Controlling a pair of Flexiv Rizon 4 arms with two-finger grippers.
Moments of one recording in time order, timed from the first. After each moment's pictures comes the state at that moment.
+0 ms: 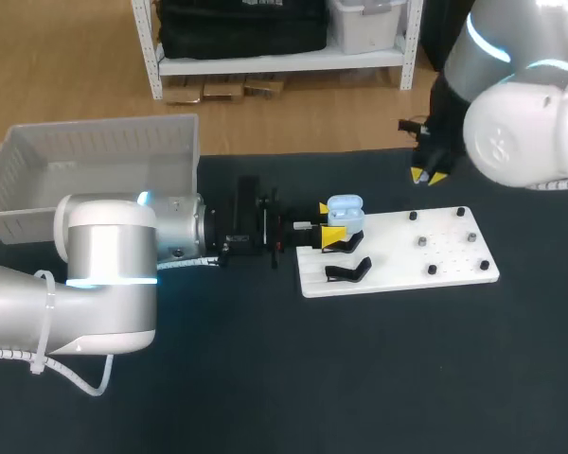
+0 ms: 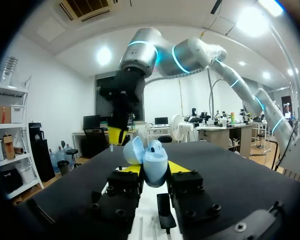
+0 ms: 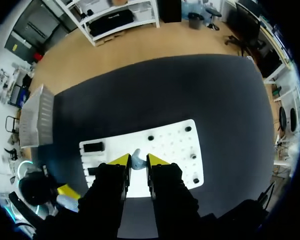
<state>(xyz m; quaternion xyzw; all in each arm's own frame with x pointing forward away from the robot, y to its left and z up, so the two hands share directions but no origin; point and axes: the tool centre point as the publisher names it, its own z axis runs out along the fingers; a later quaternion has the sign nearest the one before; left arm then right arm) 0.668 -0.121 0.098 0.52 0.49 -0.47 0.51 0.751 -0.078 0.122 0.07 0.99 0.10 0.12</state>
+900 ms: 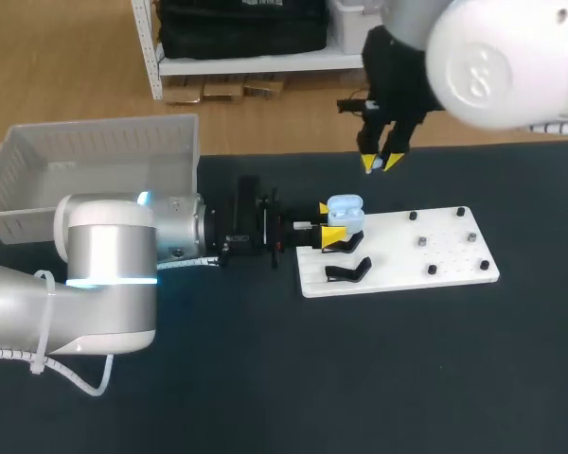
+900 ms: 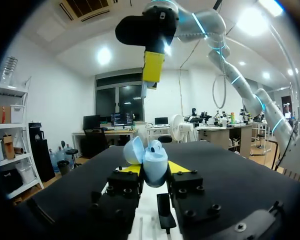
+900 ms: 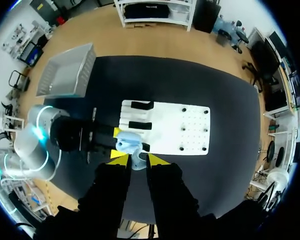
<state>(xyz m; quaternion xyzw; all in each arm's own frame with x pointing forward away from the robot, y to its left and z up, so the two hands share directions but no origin) 0.668 -0.121 0.098 0.52 0.49 -0.47 0.51 0.659 0.011 0.213 -0.08 0.99 0.07 0.08</state>
